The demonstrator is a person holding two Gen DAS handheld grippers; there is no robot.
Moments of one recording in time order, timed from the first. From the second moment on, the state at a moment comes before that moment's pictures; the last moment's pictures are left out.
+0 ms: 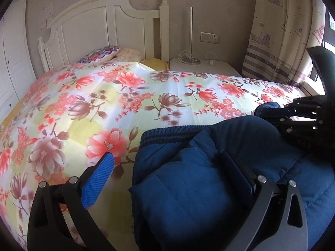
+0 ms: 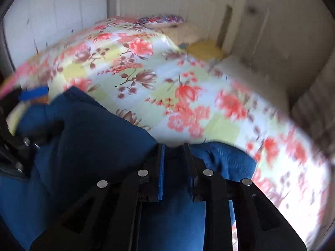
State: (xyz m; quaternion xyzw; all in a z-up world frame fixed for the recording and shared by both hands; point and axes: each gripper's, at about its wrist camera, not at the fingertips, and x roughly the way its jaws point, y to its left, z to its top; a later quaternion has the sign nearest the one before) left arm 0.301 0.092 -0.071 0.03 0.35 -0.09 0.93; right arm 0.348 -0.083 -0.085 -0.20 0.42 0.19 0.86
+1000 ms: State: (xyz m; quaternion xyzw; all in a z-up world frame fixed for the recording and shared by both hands) left arm 0.195 0.135 0.008 0.00 0.29 -0.12 0.95; right arm 0.331 -0.052 -0.095 -0.21 0.41 0.20 0.86
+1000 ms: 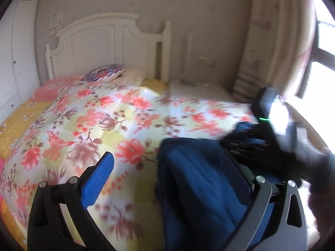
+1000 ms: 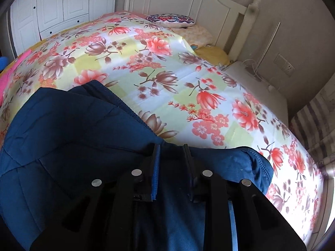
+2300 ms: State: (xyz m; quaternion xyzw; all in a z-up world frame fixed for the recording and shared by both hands) left arm 0.161 0.158 -0.089 -0.16 0.42 -0.23 0.86; right arm 0.150 -0.090 -0.045 -0.10 0.33 0.30 0.89
